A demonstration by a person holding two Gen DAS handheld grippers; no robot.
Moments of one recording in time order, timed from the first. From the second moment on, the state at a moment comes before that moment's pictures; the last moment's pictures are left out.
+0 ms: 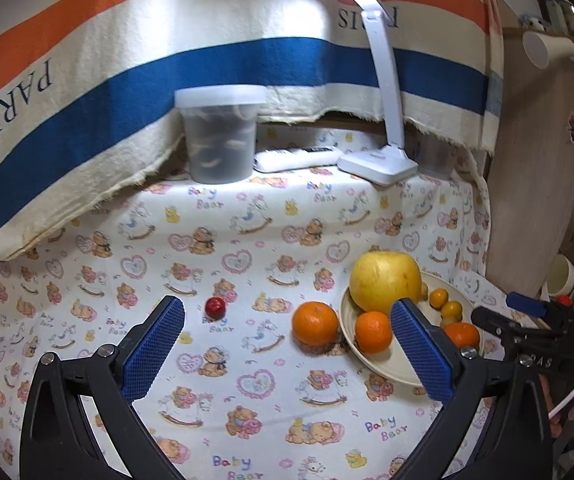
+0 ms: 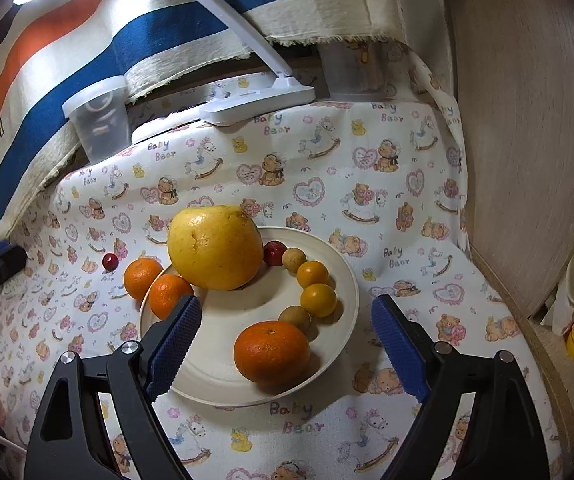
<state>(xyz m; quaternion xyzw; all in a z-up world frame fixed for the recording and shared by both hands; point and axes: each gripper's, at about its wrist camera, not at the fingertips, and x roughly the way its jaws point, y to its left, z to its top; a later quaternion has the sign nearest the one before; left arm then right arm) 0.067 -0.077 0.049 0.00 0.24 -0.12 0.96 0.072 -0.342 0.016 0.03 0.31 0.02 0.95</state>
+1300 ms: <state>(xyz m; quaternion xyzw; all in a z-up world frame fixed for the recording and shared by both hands) 0.119 0.040 0.032 -0.12 0.30 0.00 0.95 0.175 -0.145 0.000 -0.15 0.46 0.14 0.86</state>
